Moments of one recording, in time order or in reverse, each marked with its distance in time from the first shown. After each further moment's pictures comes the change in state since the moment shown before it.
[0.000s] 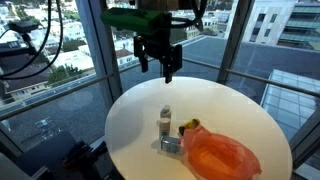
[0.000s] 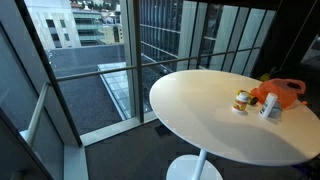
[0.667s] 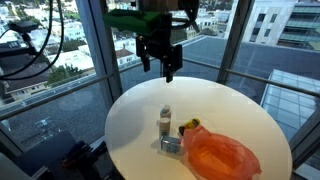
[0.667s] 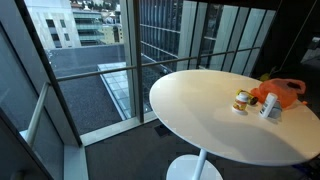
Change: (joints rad) arm -0.001 0.011 0.013 -0.001 0.000 0.029 0.052
